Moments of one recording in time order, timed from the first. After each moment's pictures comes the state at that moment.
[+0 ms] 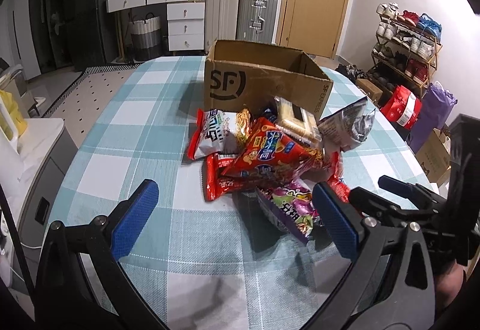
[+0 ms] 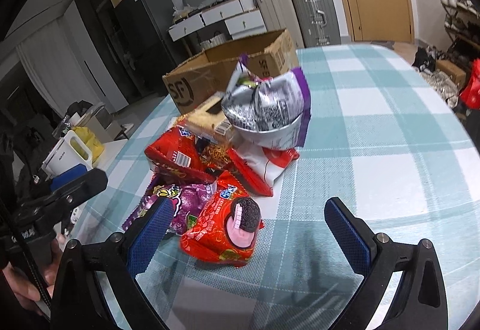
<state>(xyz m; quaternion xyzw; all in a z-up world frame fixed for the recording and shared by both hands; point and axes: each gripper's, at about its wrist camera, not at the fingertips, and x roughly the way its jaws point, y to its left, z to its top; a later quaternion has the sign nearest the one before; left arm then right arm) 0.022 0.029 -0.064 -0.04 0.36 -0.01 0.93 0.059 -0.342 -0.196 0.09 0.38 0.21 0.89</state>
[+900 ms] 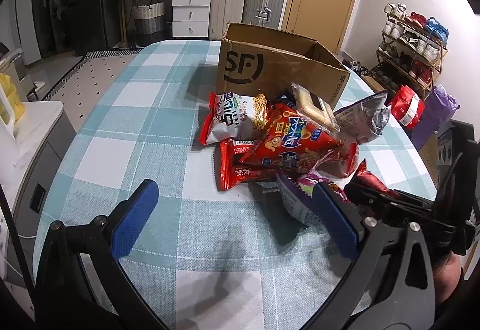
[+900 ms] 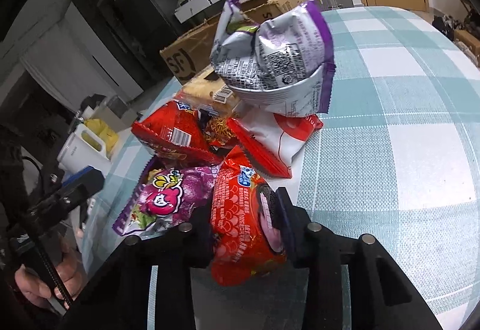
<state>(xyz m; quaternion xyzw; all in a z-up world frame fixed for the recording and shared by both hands) 0.037 0.053 -0.087 -0.06 0.39 -0.01 0.92 0.087 -0.331 -0.233 0.14 0.43 0.26 0.85</state>
